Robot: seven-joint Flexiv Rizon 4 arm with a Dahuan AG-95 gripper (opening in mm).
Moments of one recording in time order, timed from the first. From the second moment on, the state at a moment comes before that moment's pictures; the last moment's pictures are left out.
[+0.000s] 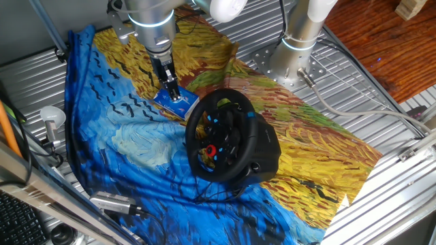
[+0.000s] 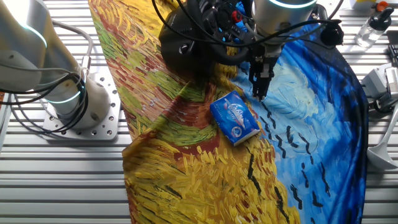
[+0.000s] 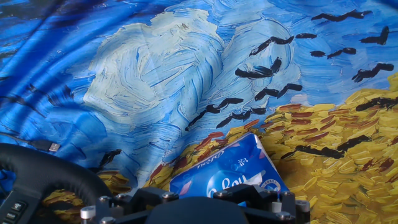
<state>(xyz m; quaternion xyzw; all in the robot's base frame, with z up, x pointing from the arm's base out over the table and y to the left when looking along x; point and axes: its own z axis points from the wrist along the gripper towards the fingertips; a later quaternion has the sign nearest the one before) 0.500 0.000 0.170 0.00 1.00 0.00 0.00</state>
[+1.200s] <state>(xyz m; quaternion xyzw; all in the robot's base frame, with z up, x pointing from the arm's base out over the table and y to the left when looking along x) 0.500 0.000 0.170 -0.11 0.99 0.00 0.00</state>
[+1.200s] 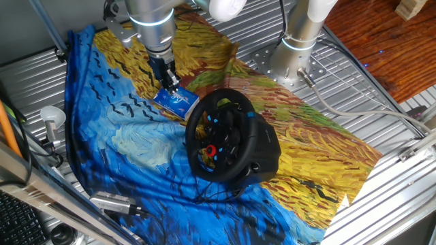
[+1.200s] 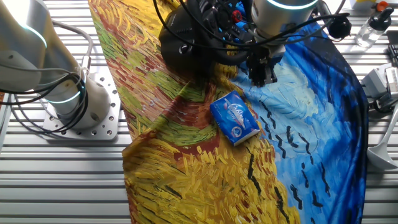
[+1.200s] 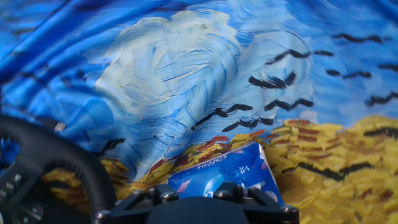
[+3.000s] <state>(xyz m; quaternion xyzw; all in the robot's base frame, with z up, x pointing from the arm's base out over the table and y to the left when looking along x) 0.502 0.004 0.170 -0.15 0.99 0.03 -0.01</state>
